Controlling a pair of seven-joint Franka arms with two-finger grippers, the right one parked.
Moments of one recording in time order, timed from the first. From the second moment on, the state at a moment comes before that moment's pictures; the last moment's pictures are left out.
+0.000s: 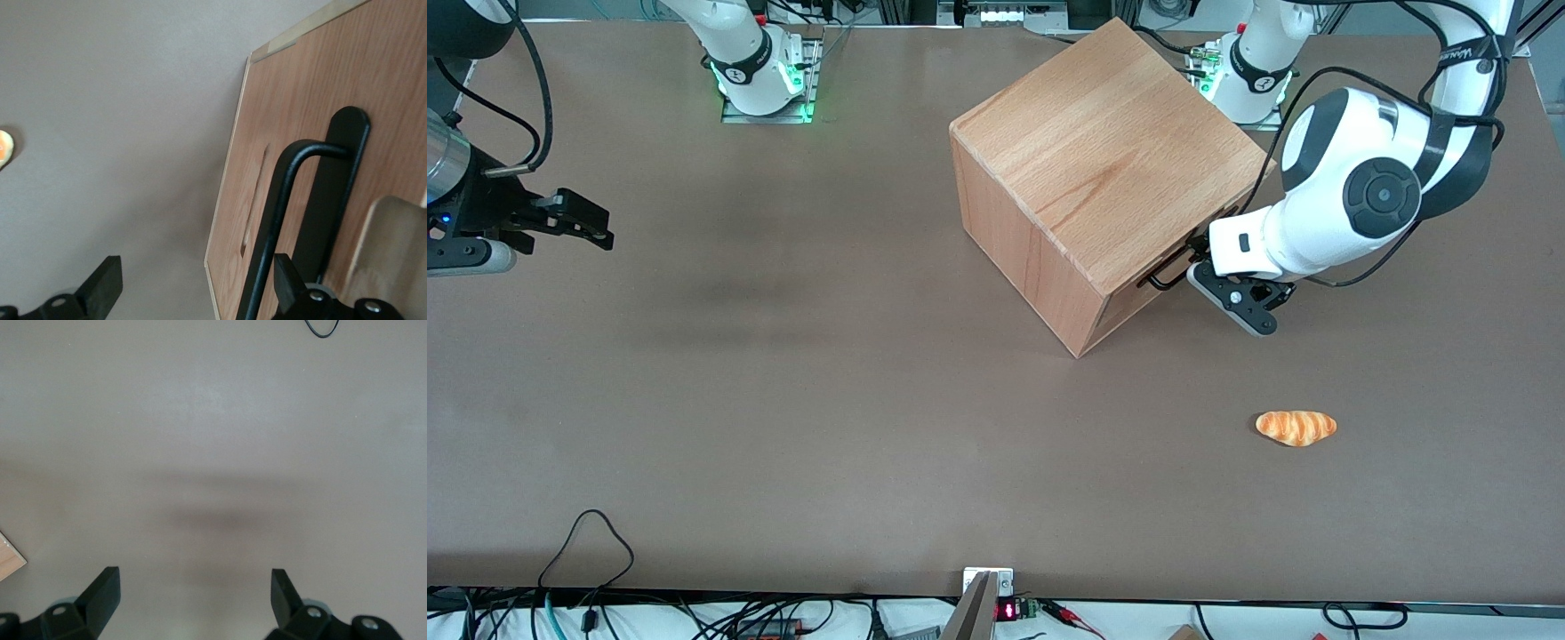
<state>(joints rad) -0.06 0.22 -0.24 -1.81 -0.09 1.86 0.40</state>
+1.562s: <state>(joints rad) 0.07 0.26 -0.17 -1.81 -0.12 1.92 0.46</state>
